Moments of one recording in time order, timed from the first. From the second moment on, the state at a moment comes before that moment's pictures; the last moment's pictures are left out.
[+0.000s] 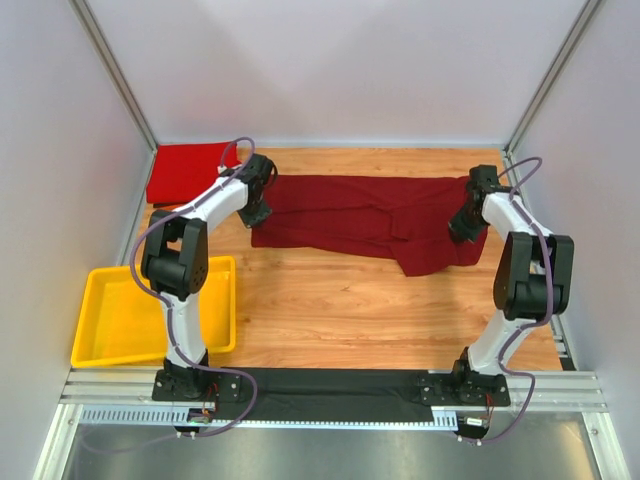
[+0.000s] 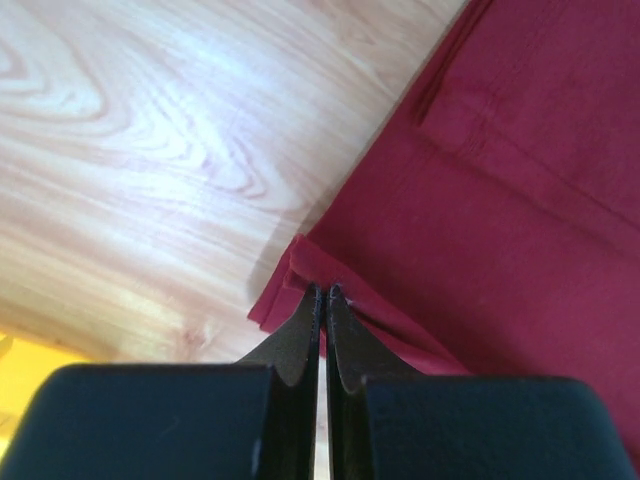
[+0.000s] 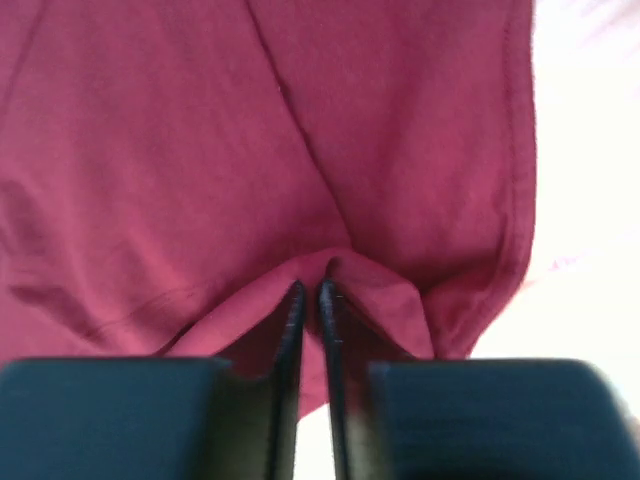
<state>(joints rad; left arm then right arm) -0.31 1.98 1.52 -0.76 -0.31 -0.83 -0.10 1.77 1.27 -0.68 0.07 0.67</state>
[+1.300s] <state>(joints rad) -0.31 2.02 1.53 -0.74 -0.24 -0.79 -0.16 1.49 0.92 -0.58 0.07 1.14</state>
